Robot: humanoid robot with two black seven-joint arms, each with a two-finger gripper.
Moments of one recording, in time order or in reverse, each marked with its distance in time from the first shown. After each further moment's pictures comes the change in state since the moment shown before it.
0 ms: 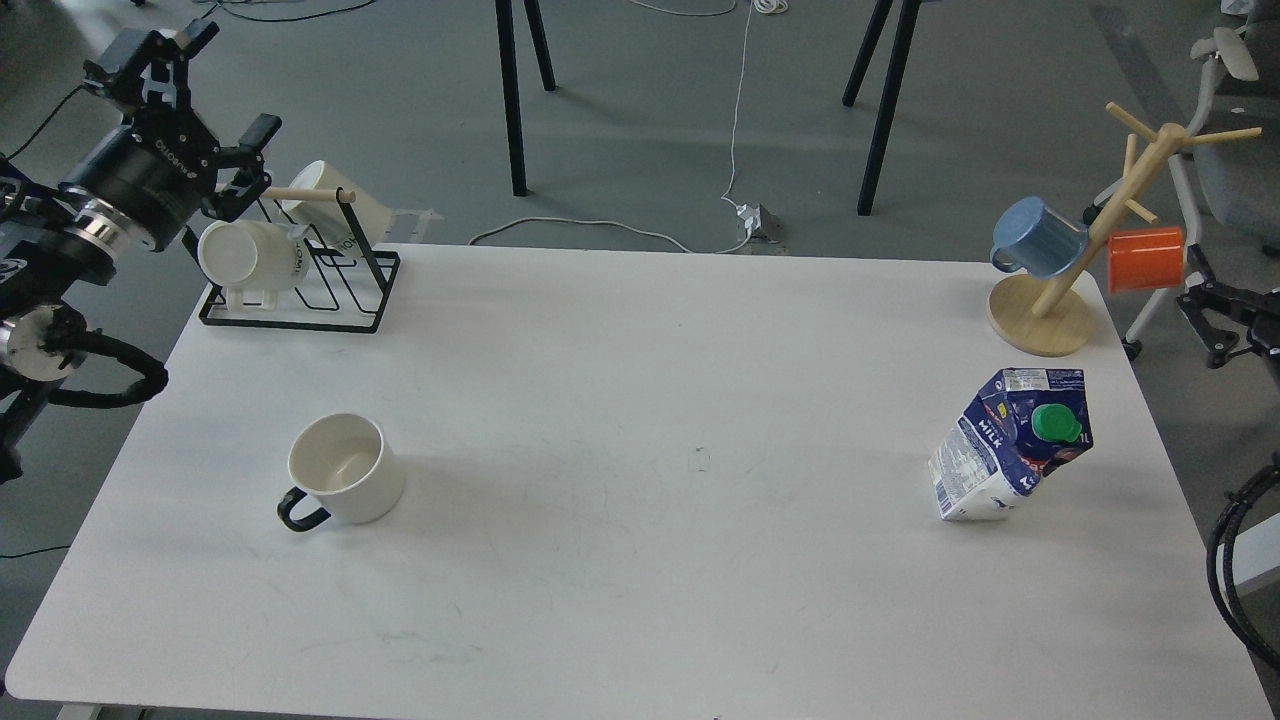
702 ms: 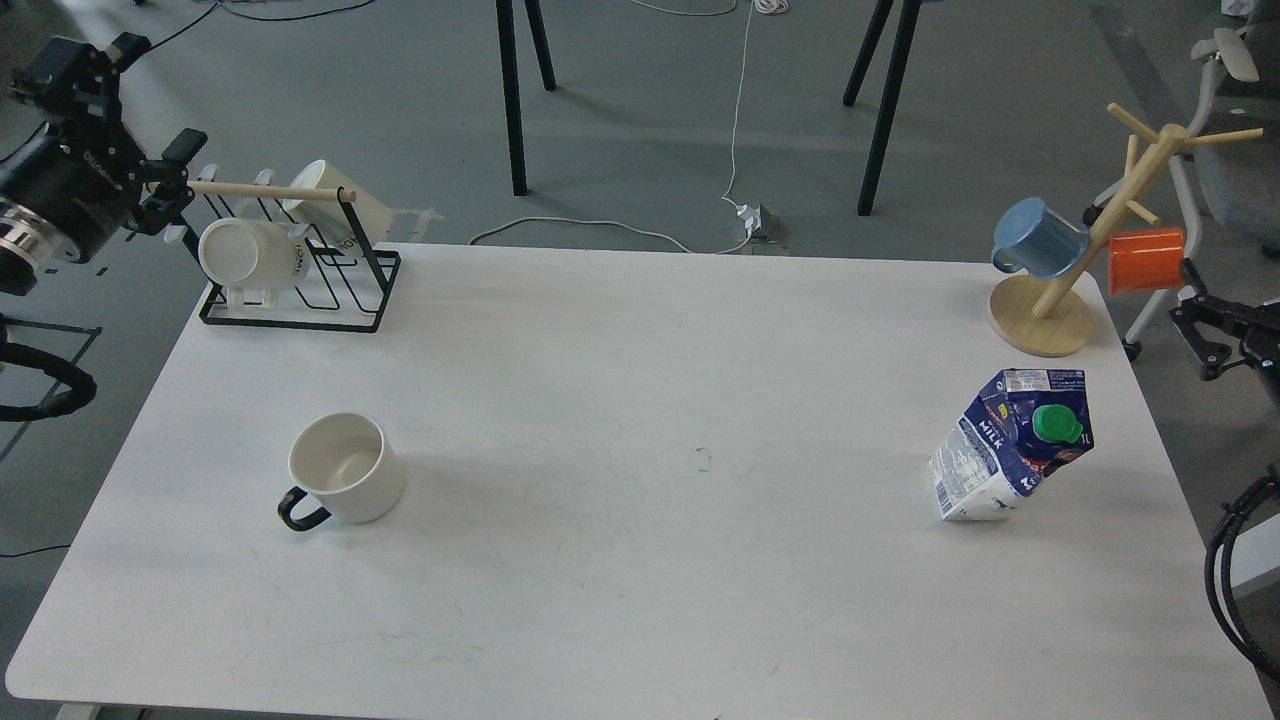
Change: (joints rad) left arm 0.003 0.067 0.036 0.090 0.180 0.000 0.000; right arm -0.012 -0.001 -0.012 0.002 0.000 0.000 0.000
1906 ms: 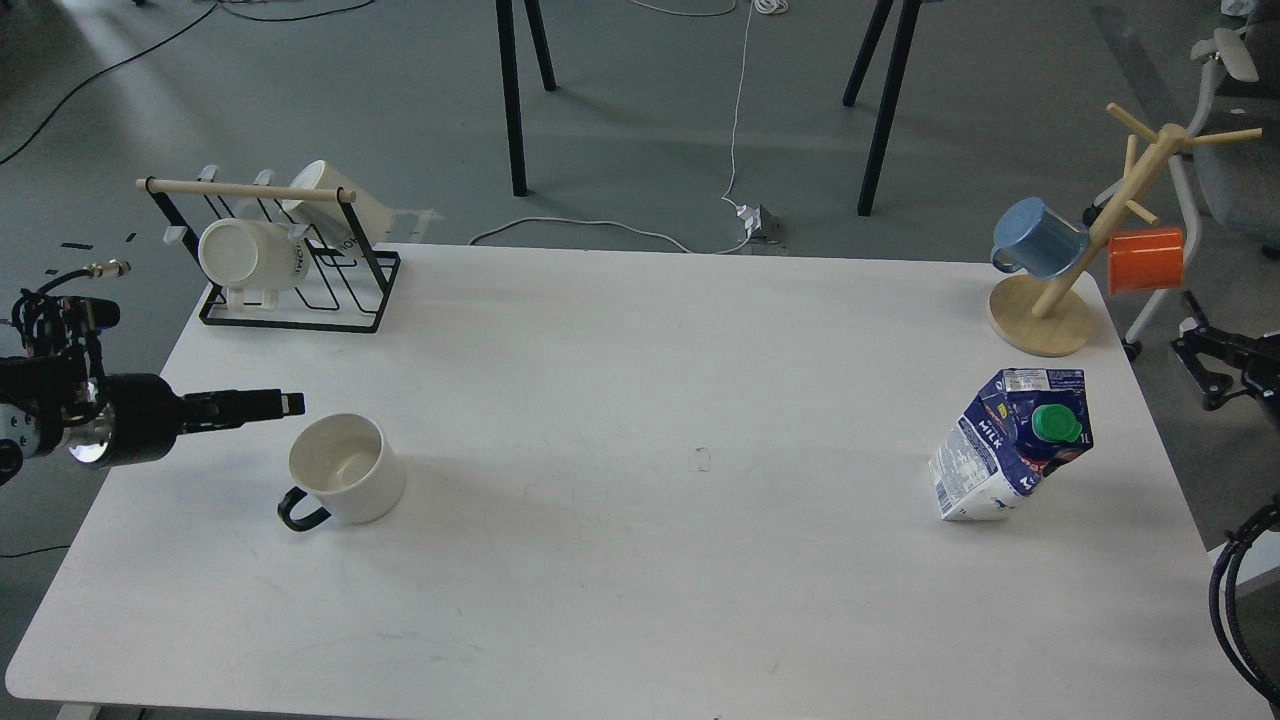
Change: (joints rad) left arm 0.203 0.105 0.006 -0.236 1.220 0.001 0.000; right arm -0.048 0.003 0.000 -0.011 0.000 0.000 0.002
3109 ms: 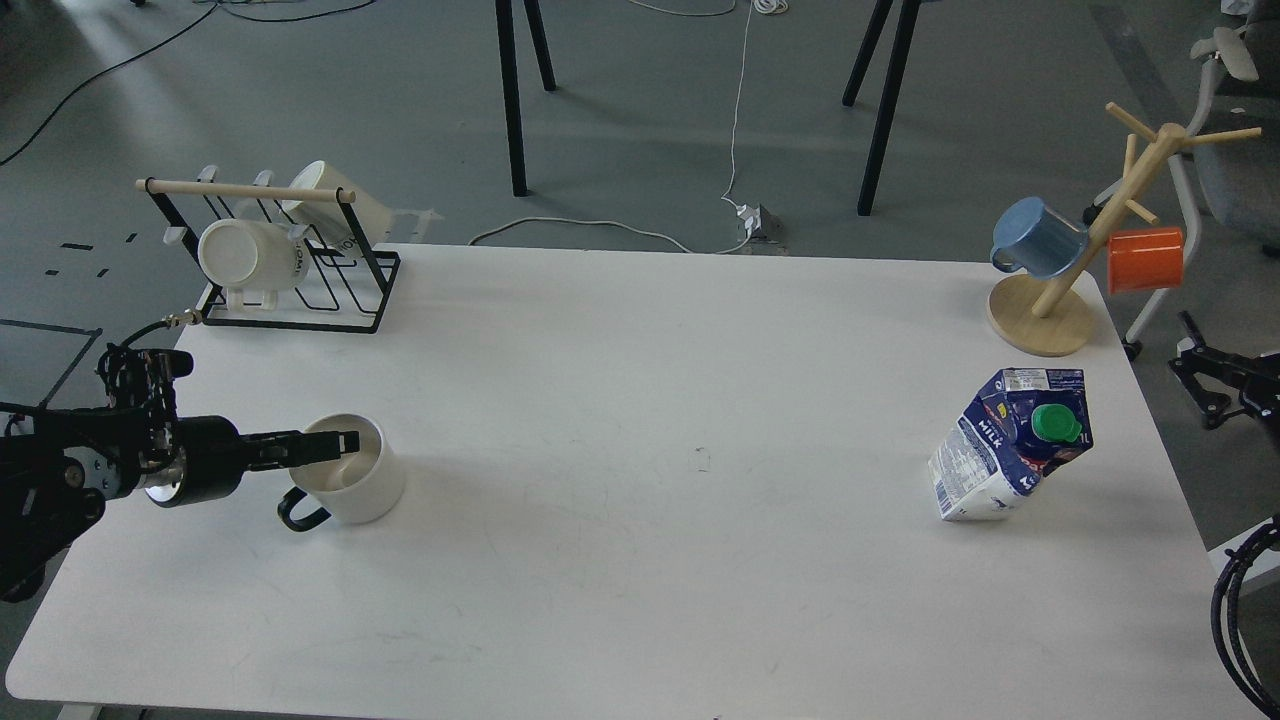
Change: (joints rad) left arm 0.062 -0.104 0.029 0.034 0.014 0.129 0.000; right arm -0.034 -0.001 0.001 0.004 0.000 0.000 0.000
